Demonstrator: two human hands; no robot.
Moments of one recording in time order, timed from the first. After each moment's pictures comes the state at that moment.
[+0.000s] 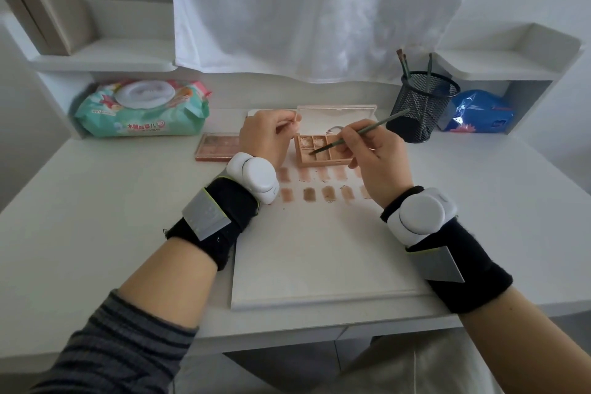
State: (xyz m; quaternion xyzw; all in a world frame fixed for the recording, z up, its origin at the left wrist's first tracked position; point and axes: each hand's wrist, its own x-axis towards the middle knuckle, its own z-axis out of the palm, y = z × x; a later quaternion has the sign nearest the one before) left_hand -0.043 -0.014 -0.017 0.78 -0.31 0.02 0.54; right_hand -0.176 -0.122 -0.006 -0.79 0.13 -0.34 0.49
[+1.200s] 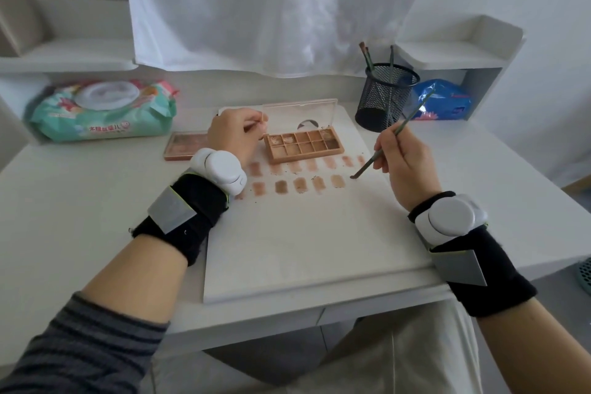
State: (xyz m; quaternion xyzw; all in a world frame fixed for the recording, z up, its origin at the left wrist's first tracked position) left_hand -0.036 -0.015 -0.026 0.80 -0.32 0.02 0.51; right_hand -0.240 -0.166 -0.013 -0.82 0.19 -0.37 0.40
